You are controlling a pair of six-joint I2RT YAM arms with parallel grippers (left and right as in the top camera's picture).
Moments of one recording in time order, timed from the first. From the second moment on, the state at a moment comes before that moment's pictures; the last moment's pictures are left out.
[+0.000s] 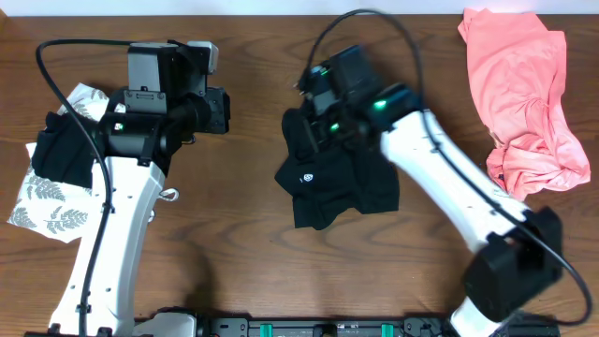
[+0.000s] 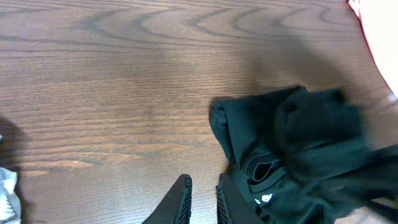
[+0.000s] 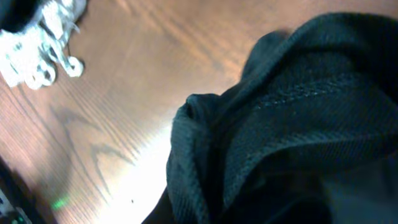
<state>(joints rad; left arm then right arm) -0.10 1.41 1.38 -0.80 0.25 -0.07 0.59 1.84 1.59 -0.82 -0.29 0.16</state>
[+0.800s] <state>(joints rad) -0.15 1.43 1.38 -0.96 0.29 -0.07 0.53 1.82 1.58 -1.02 -0.15 0.13</state>
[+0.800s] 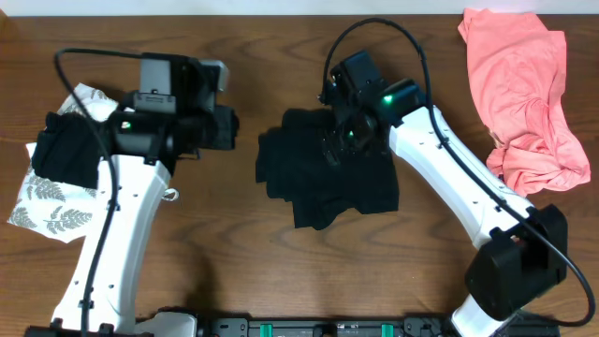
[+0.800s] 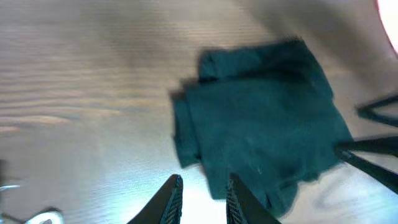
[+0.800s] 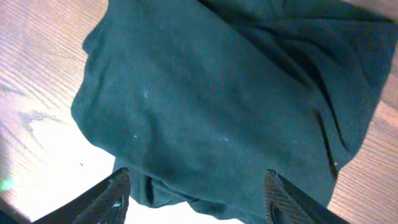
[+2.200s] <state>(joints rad) -0.46 1.79 1.19 -1.08 0.36 -0.14 0.28 1.88 1.29 -0.78 -0.04 0.17</state>
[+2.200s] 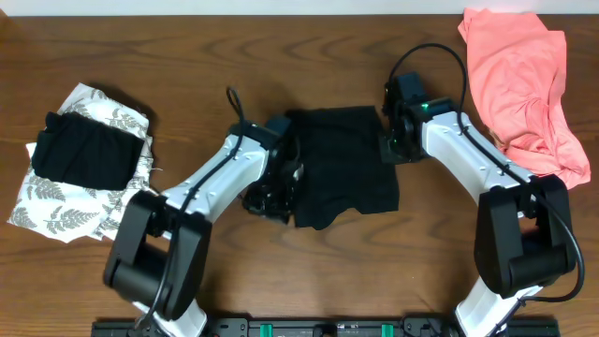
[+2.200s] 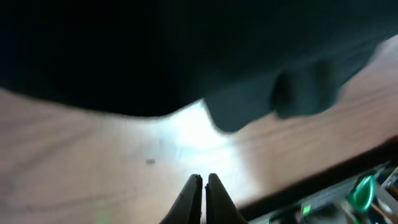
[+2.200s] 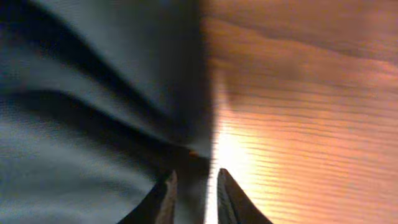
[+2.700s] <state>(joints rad) -0.46 1.70 1.21 -0.53 0.26 -0.19 0.27 1.86 1.29 -0.72 -0.36 0.17</state>
